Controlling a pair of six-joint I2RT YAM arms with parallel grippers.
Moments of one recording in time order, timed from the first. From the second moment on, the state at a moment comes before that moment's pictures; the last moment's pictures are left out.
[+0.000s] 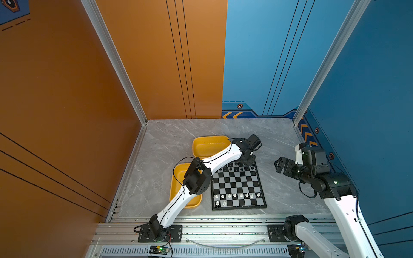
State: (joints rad) left arm -0.89 2.49 2.35 -1.00 -0.02 -0.28; right arm 0.15 0.84 1.11 -1.11 -0.01 0.46
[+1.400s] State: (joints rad) left arm -0.54 1.17 0.89 -0.86 -0.26 -0.58; right arm 0.67 1.85 1.83 -0.93 -0.06 0.41
